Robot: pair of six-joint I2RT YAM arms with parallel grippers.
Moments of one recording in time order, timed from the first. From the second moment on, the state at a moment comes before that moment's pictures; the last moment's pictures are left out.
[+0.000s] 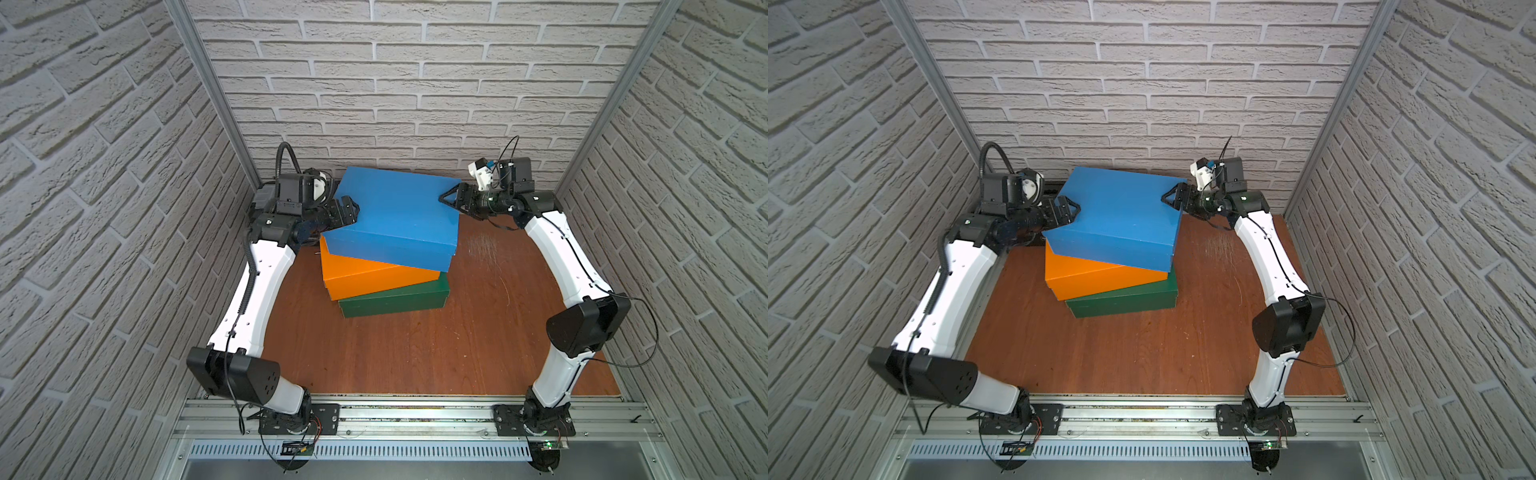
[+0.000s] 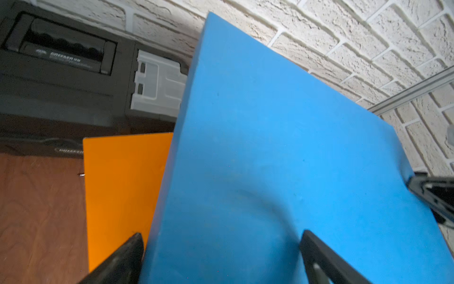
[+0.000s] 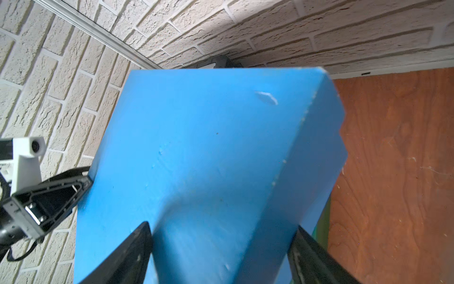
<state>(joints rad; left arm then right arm) -0.20 1.43 1.67 -0.82 0.23 -0.41 0.18 1.88 2.08 -0.82 -0.58 0.48</state>
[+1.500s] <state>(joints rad) -0.14 1.21 1.45 -0.77 0.19 -0.49 0.30 2.13 2.36 -0.72 -0.54 0.59</state>
